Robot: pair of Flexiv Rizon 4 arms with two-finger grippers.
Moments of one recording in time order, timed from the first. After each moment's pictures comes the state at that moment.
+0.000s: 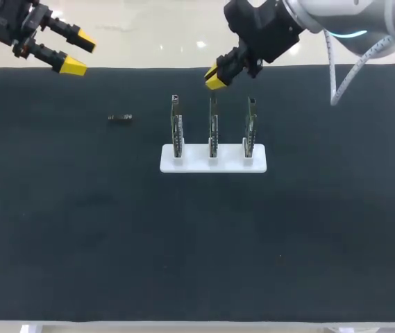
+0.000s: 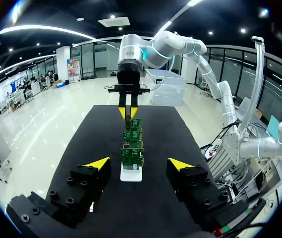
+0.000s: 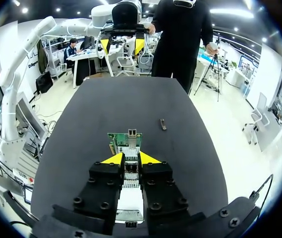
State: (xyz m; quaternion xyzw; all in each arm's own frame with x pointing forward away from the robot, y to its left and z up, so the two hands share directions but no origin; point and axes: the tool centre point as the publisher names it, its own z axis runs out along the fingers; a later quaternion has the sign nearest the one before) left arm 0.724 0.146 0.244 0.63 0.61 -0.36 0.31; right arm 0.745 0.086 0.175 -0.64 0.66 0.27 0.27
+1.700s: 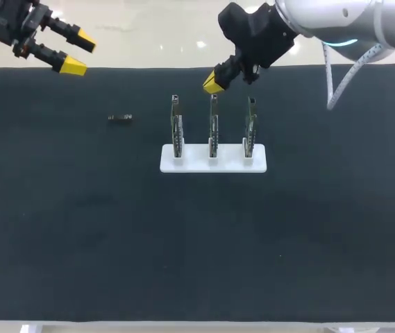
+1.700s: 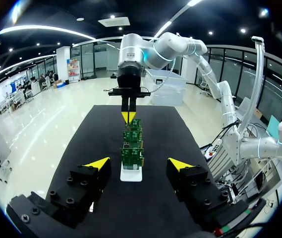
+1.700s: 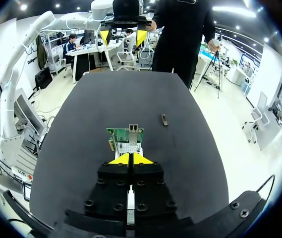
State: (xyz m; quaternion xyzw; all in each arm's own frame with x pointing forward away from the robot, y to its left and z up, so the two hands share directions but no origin) left arm 0.724 0.146 0.244 0.63 0.61 -0.36 0.31; right arm 0.744 0.088 0.160 -0.65 0.67 0.26 0.26
